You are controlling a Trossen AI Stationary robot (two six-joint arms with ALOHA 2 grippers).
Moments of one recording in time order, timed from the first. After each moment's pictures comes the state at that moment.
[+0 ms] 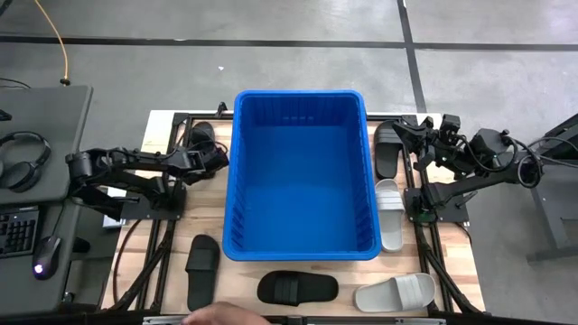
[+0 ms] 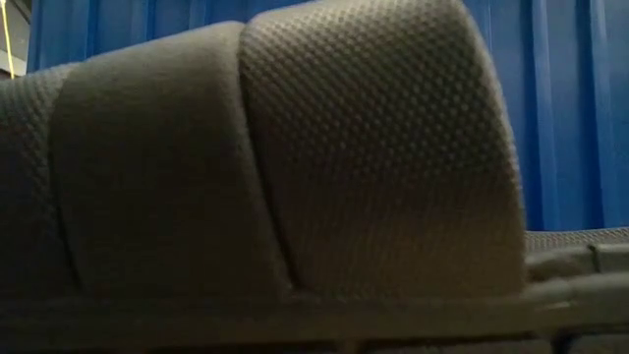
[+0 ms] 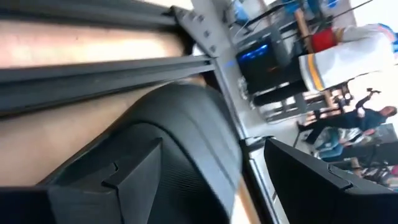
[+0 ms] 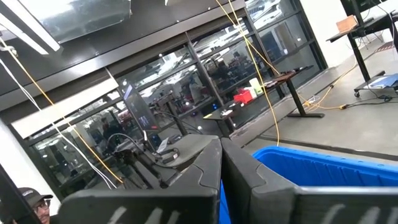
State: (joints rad) left arm 0.58 1.23 0.33 -0.32 -1.08 -2.22; right arm 0.19 0.52 0.84 -0.07 0.63 0.33
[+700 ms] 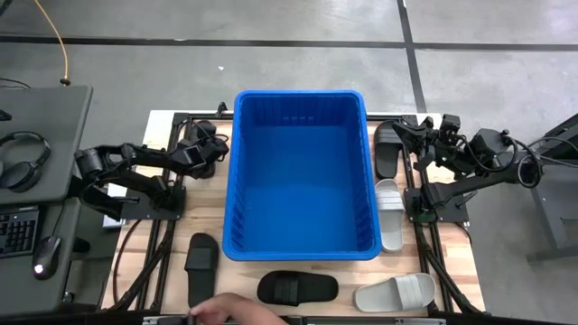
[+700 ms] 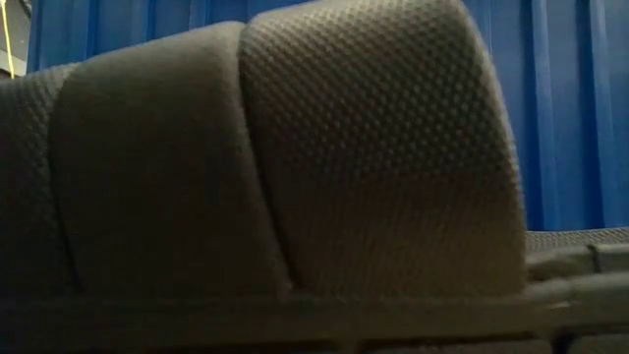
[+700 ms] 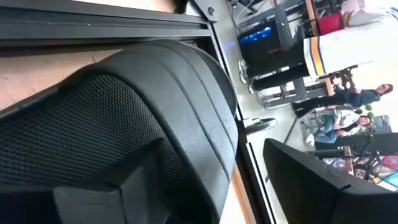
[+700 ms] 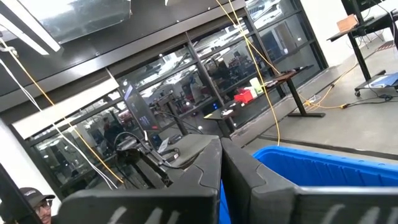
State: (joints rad) left arm 0.69 1.33 0.31 0.06 -0.96 -2.00; right arm 0.19 0.52 0.84 -0.07 0.63 0.34
